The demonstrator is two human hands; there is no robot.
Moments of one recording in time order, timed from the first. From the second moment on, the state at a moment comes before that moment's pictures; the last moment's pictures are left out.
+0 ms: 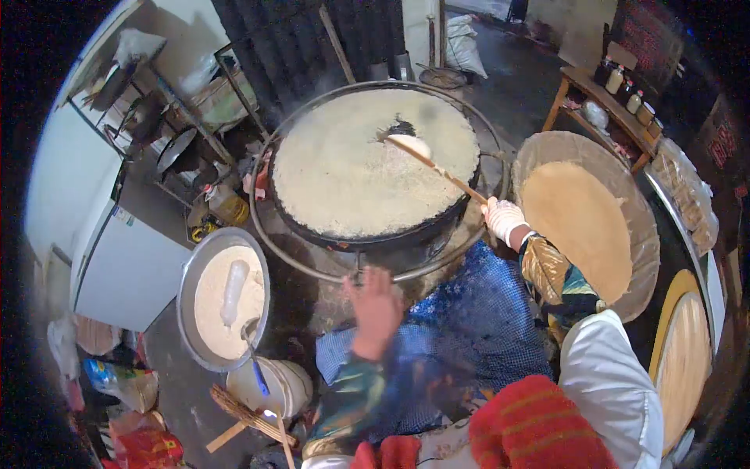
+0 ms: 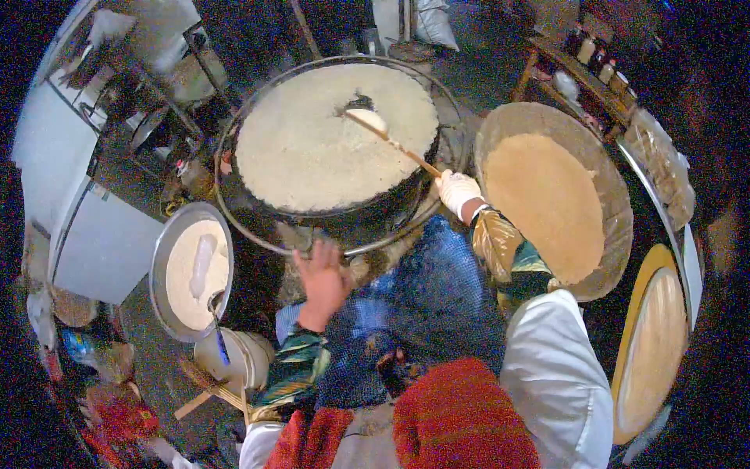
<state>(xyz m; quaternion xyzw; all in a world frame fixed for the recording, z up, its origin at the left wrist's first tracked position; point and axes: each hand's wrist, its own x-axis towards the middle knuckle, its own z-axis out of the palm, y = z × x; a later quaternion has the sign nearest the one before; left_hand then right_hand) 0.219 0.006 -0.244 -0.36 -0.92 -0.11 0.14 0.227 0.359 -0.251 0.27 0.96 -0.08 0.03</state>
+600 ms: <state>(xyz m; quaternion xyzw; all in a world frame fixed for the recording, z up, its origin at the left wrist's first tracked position) 0.160 -0.088 -0.279 -0.23 -0.95 0.05 0.19 0.227 0.342 -0.242 0.25 0.97 -0.06 0.02</state>
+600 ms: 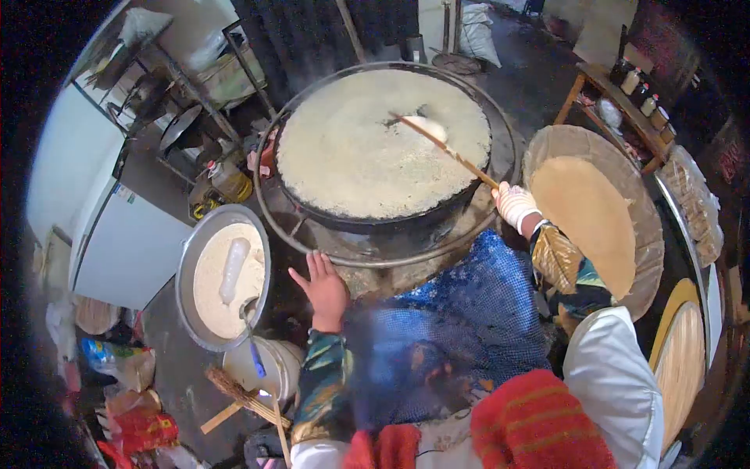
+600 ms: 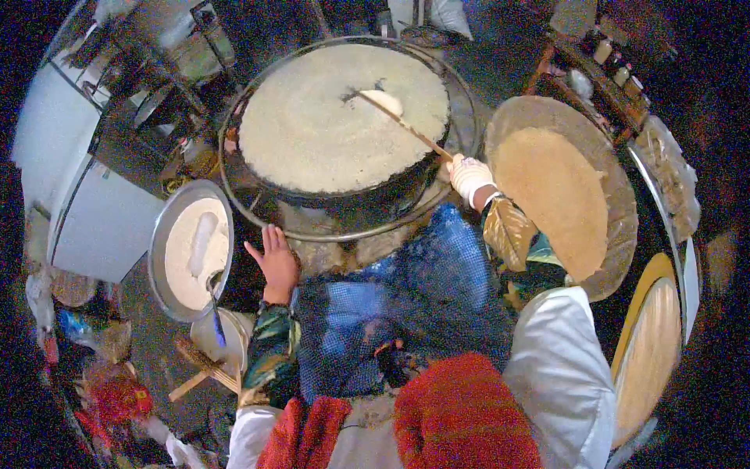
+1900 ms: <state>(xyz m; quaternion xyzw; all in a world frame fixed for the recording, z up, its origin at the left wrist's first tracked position) -0.049 -0.167 -0.300 -0.34 -0.92 0.17 0.05 0.300 0.186 -0.185 0.26 0.66 -0.71 0.00</state>
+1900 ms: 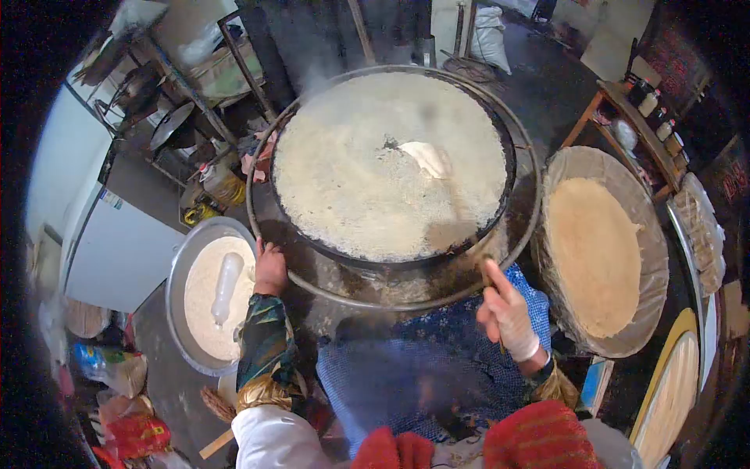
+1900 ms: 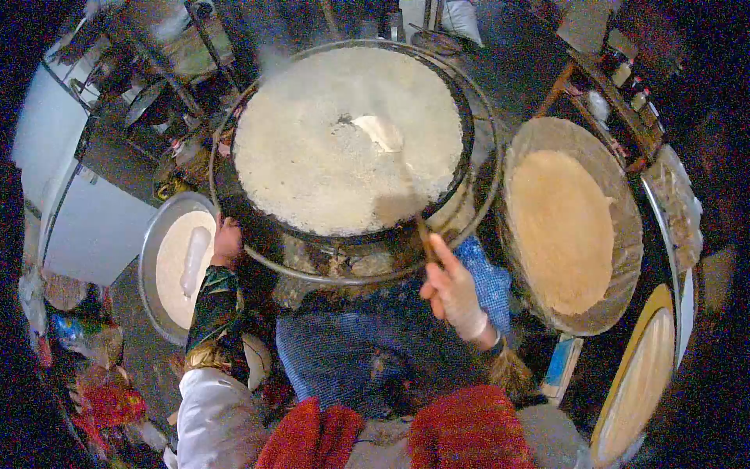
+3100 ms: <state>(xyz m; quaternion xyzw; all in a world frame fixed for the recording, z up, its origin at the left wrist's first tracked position) 0.182 -0.360 -0.317 0.05 -0.98 0.05 -0.16 0.216 0.142 -0.245 0.30 0.42 -0.86 -0.02</state>
